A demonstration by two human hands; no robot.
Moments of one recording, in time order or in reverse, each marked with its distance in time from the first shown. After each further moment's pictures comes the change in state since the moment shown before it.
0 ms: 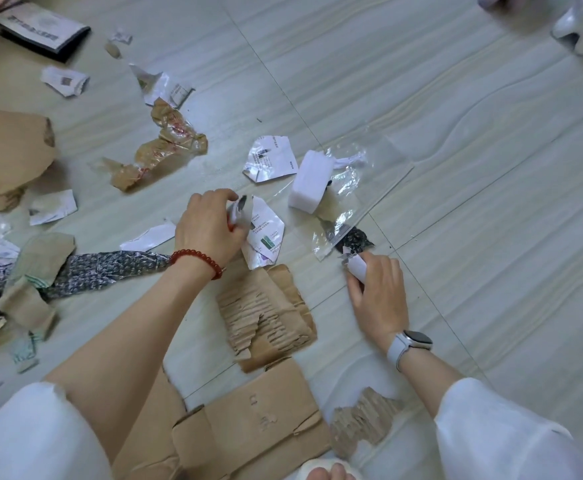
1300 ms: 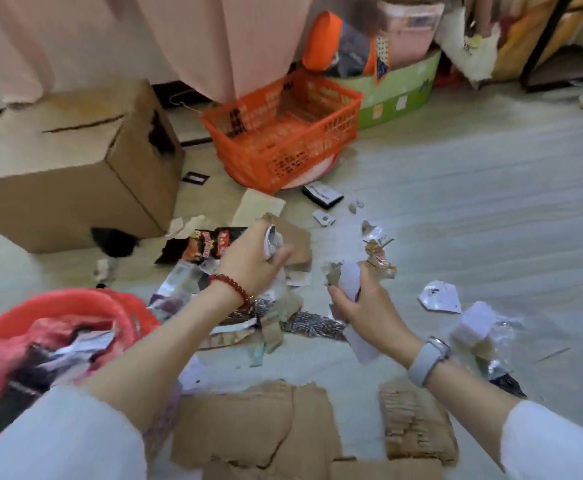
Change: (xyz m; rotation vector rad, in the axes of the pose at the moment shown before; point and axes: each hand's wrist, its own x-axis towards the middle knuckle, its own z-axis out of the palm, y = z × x) left_hand -0.122 -0.102 -0.273 -0.084 0.389 -0.084; right_hand 0.064 -0.319 -0.137 0.705 -0.521 -0.241
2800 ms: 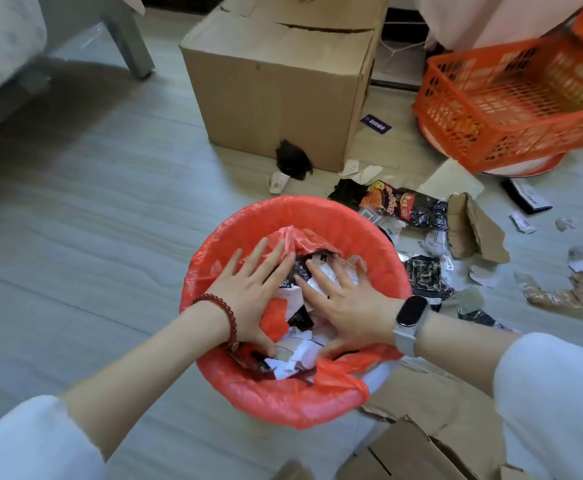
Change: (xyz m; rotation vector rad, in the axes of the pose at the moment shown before) left_hand -0.209 -0.289 -0.123 0.585 -0.535 -0.127; right_hand -0.018 -0.153 0.305 -1.194 -0.945 -0.708
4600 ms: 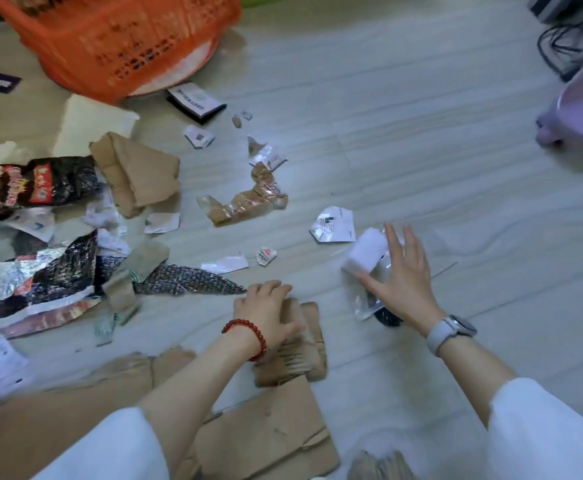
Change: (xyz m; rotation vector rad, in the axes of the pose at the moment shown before) left_hand 0.217 0.512 0.020 -0.335 -0.234 0.279; right_hand -0.373 0.292 0.352 0.837 0.636 1.222
